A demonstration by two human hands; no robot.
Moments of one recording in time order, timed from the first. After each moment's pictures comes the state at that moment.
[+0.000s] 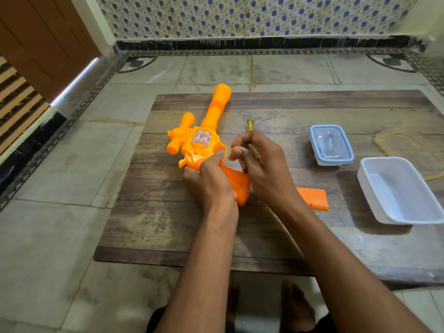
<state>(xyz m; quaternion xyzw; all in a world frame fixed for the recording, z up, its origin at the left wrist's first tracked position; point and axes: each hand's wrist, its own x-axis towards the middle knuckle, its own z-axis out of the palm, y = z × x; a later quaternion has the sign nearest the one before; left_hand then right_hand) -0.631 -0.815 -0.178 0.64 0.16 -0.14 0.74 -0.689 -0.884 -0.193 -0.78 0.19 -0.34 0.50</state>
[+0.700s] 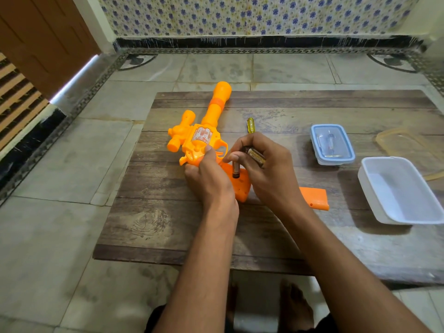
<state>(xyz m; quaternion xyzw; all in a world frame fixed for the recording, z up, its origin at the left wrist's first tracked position) -0.628 -0.820 -0.181 0.62 0.16 -0.15 0.75 -0.698 -0.881 -0.191 -0.78 0.16 -0.37 0.48</state>
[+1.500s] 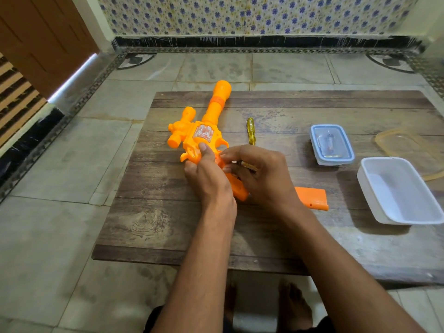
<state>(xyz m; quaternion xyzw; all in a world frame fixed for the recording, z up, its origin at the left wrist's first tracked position) -0.623 -0.822 -0.187 0.59 0.13 -0.15 0.78 -0.690 -0.889 -0.212 -0.83 0.11 -0.40 0.36</state>
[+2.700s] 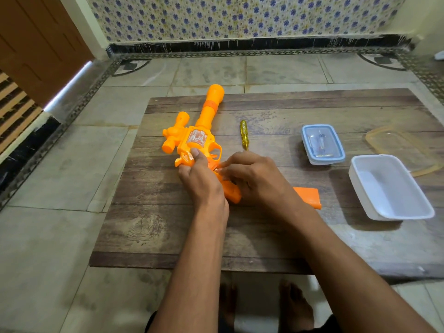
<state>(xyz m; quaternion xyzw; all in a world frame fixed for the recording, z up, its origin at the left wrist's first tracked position) -0.619 -0.823 -0.186 0.57 0.14 -0.17 0.79 -0.694 -0.902 -0.213 -0.91 -0.01 -0.35 0.22</state>
